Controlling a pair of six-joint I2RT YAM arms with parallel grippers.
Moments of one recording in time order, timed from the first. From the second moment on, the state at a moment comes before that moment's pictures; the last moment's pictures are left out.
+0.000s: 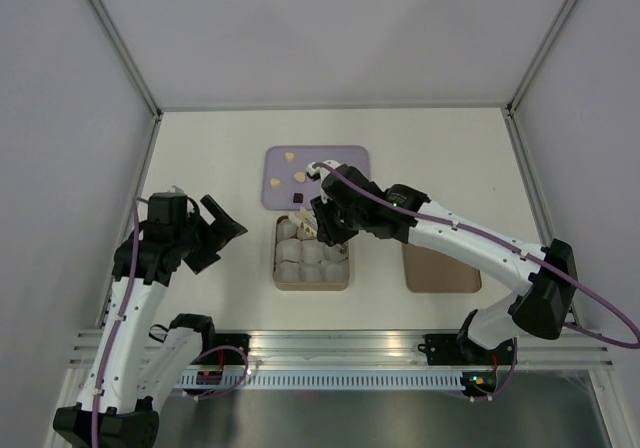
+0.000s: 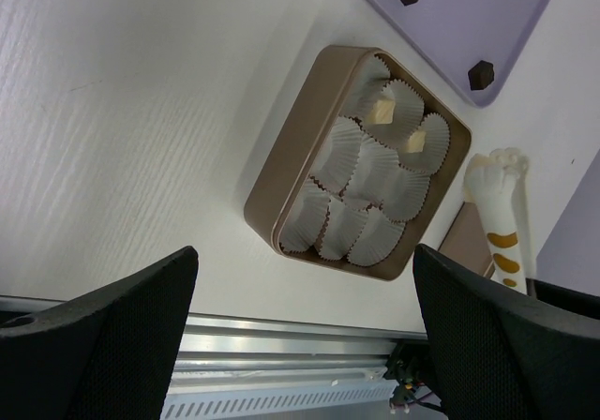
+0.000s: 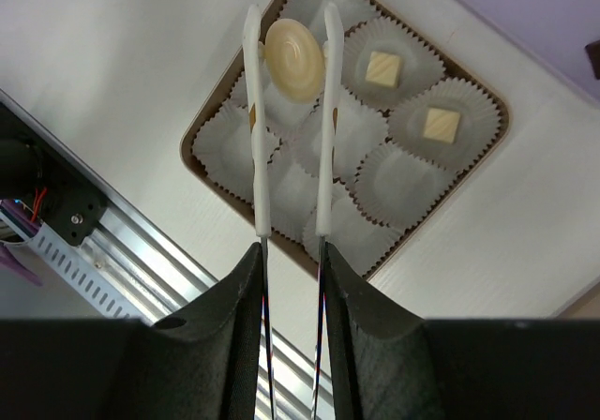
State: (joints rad) left arm -0.11 0.76 0.90 -1.01 0.13 -0.83; right arm 0.95 1.50 1.39 -0.71 0.02 0.38
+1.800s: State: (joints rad) left arm -0.11 0.68 0.90 -1.07 0.14 -0.83; right arm 1.10 1.77 1.36 -0.50 0.29 0.53
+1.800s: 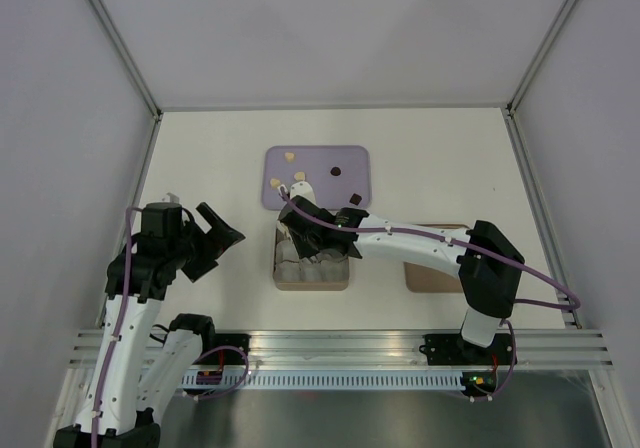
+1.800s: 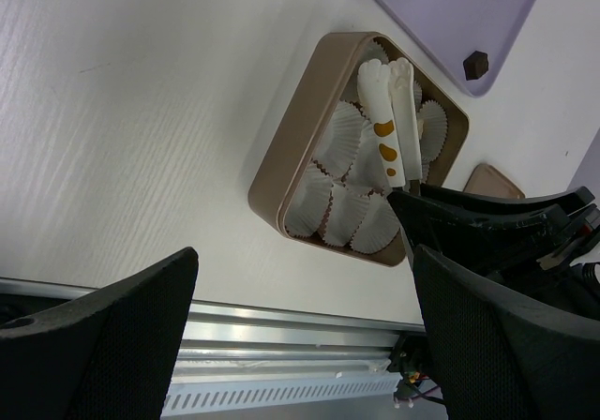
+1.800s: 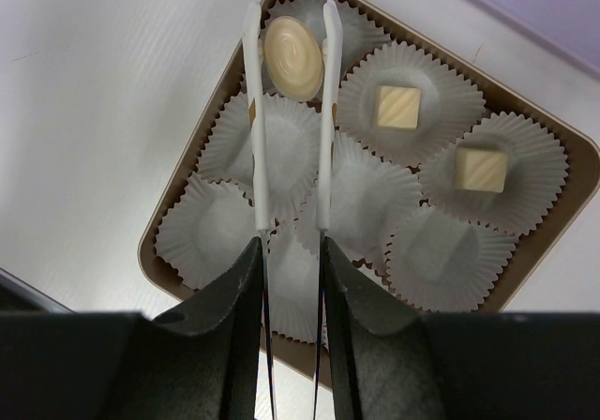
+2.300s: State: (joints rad) left arm -0.11 0.69 0.89 -1.07 0.13 -0.83; right arm 1.10 1.78 1.35 -0.48 0.30 0.52
